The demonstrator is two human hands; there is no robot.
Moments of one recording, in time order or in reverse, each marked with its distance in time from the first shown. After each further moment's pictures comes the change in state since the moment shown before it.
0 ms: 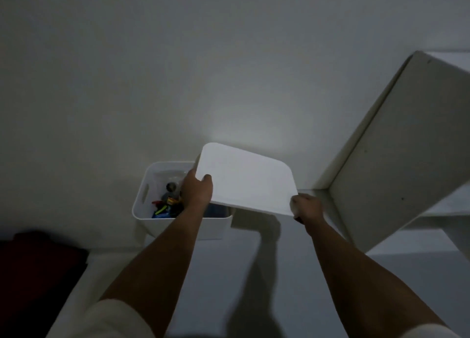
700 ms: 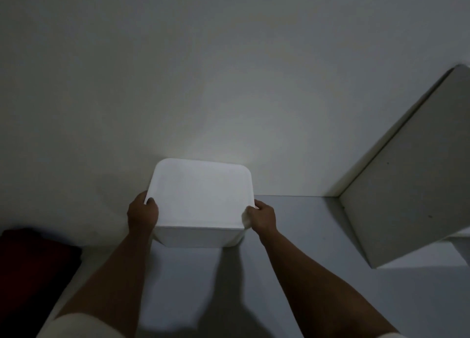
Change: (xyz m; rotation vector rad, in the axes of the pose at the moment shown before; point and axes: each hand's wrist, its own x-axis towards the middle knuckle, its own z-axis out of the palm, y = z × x) left_hand 0.101 -0.137 -0.114 0.098 0.153 -0.093; right_hand -0.031 0.011 0.170 -0.117 -0.166 -0.080
